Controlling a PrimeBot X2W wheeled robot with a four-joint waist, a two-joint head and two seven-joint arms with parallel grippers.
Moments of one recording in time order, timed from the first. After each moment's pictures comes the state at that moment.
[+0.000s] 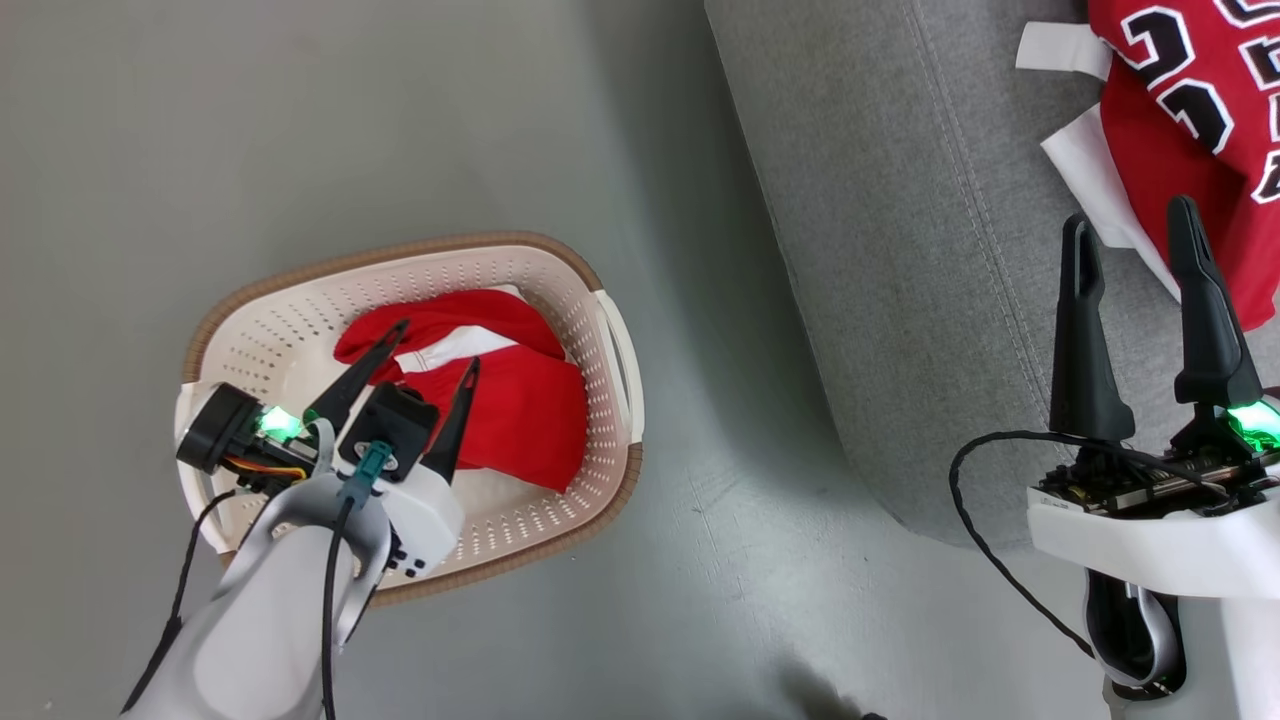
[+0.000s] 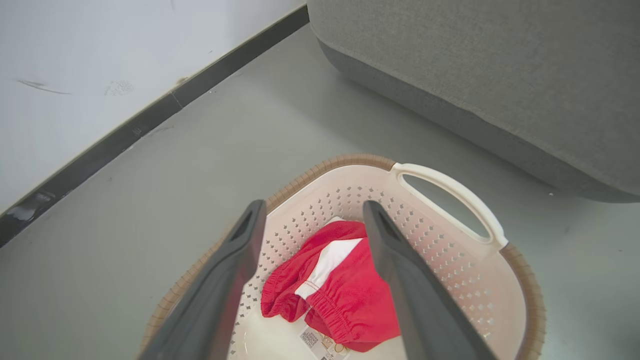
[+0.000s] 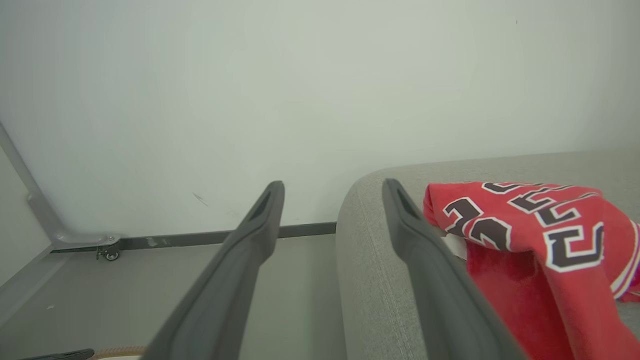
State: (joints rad) left arm -0.57 0.27 -0.50 0.62 -0.02 0.05 -0.20; right arm -0.19 -0.04 -0.03 -0.14 0.20 0.12 -0.24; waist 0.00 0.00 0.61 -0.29
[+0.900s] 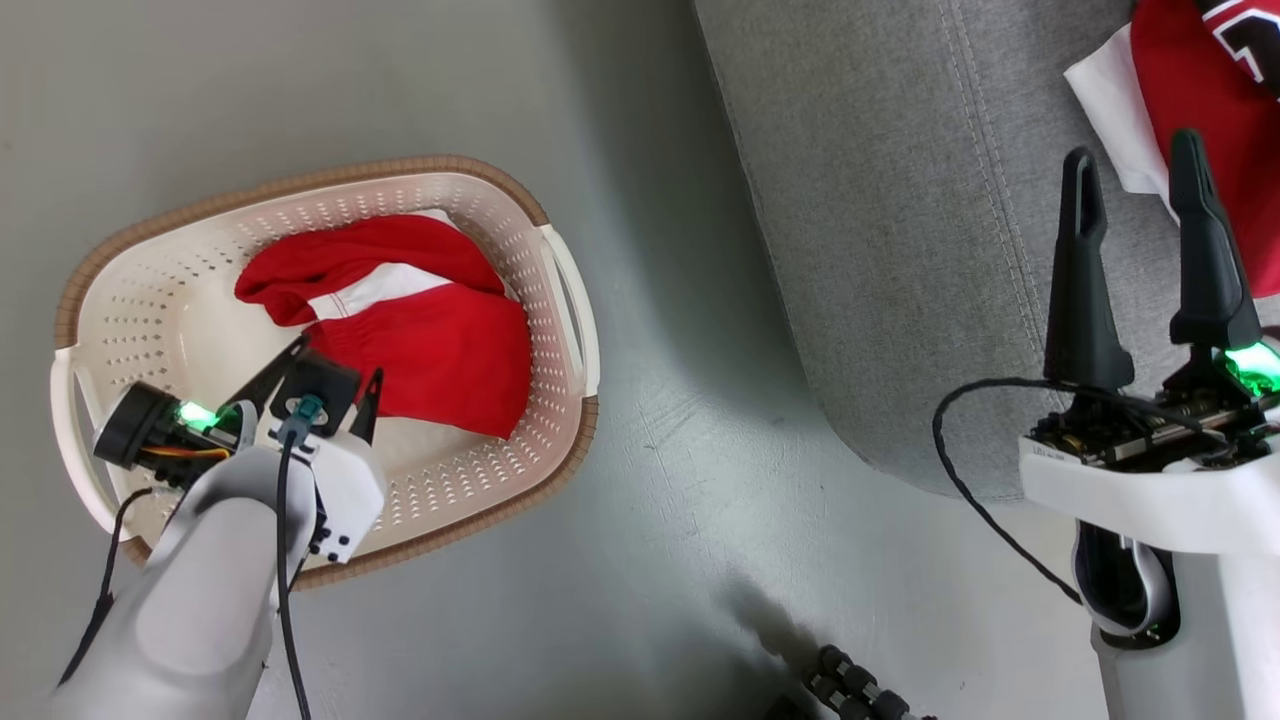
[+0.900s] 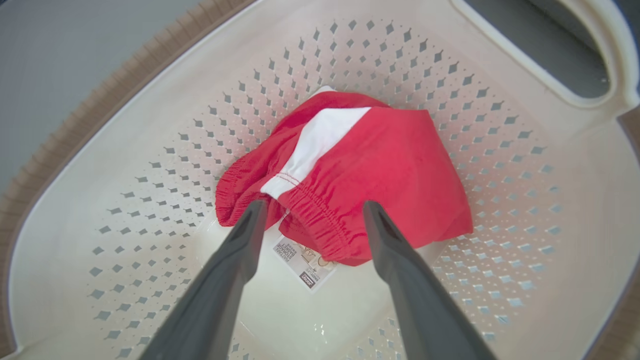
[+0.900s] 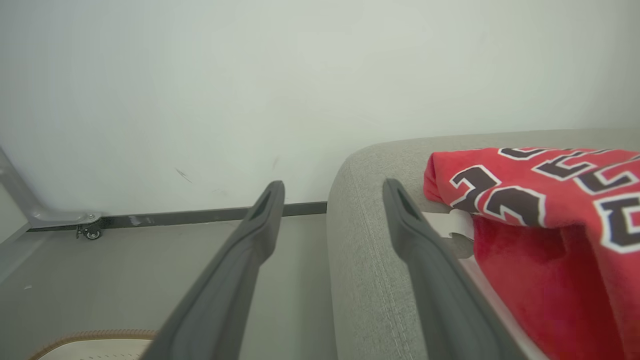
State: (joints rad) left arm -0.65 0.31 -0.47 0.82 -0.03 0.03 -0.09; right arm -0.28 -0.04 0.00 -0.12 0.23 0.12 -0.25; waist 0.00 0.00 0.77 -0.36
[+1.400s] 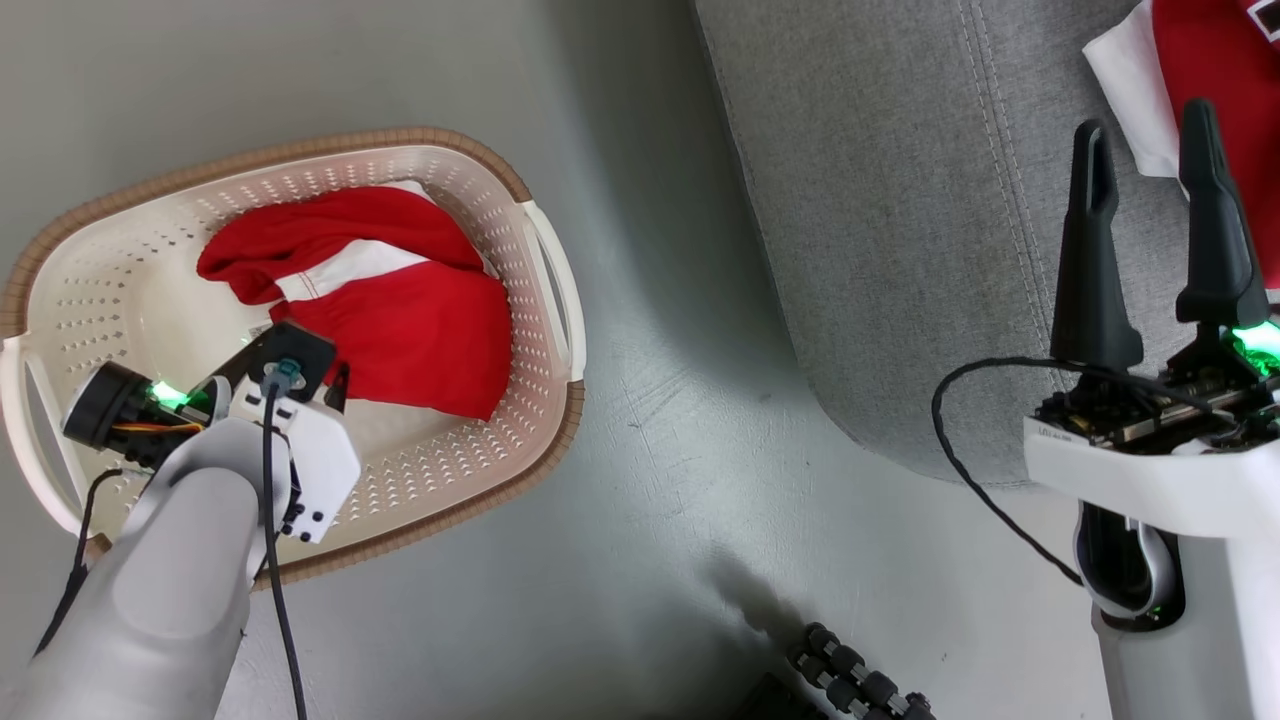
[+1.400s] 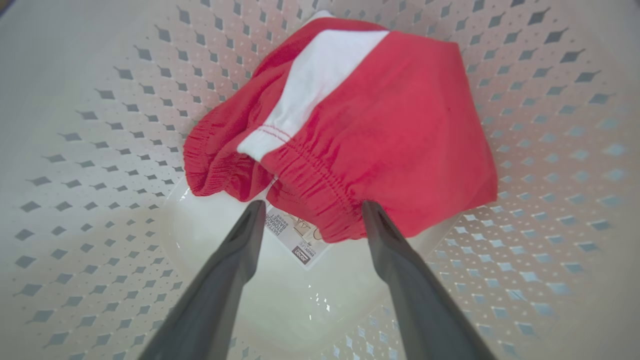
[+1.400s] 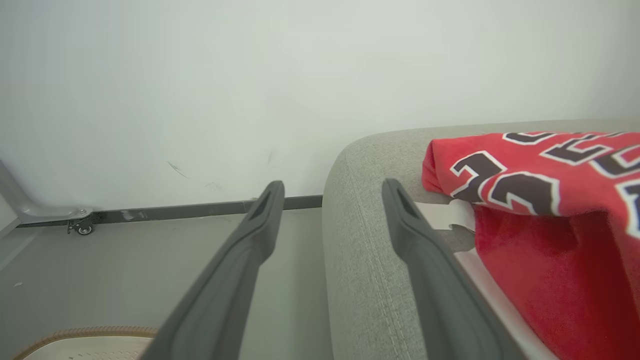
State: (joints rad) left arm -0.72 0.31 -0.47 0.91 -0.03 0.00 0.00; right arm -0.32 -0.04 0.01 -0.12 0.25 0.12 -0.25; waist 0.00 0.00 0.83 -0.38
